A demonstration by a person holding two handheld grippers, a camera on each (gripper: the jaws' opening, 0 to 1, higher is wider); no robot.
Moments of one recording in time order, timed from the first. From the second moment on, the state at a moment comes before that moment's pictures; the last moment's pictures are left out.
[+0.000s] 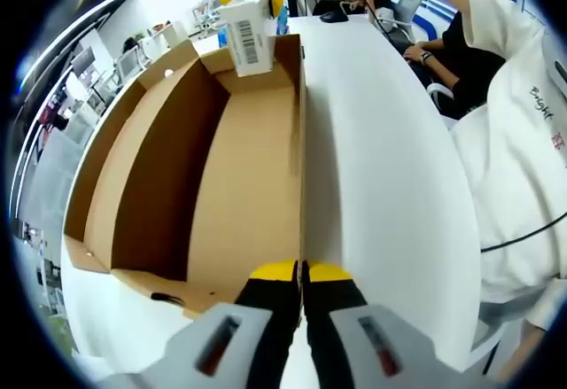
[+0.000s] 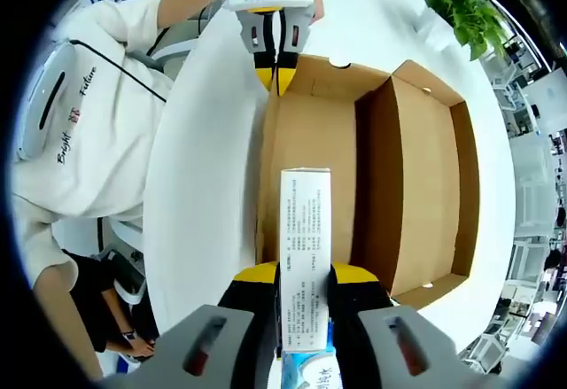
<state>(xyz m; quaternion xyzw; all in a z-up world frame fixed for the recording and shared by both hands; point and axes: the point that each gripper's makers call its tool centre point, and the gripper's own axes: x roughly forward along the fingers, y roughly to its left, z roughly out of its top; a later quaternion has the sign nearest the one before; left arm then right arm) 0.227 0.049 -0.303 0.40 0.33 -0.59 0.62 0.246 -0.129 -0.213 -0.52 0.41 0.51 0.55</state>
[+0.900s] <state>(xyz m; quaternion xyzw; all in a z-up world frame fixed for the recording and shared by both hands) 0.231 0.052 -0.302 0.40 0.33 -0.59 0.62 0.209 -0.235 -0.217 -0.52 0.47 0.46 0.54</state>
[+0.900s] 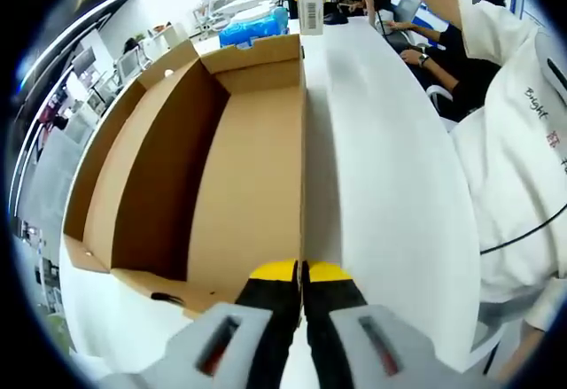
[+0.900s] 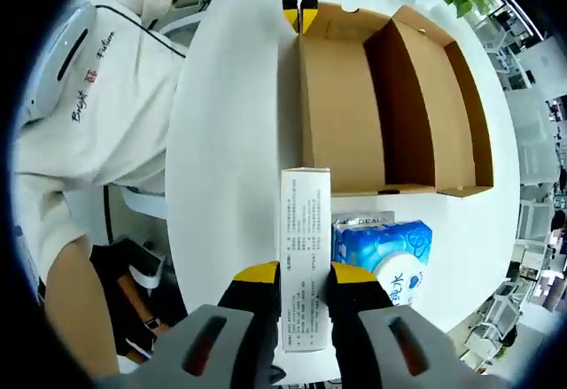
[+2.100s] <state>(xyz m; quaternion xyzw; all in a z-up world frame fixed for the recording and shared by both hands) 0.241 0.049 -0.314 0.40 0.34 -0.60 0.60 0.184 -0.272 -0.290 -0.50 0.46 0.46 0.58</state>
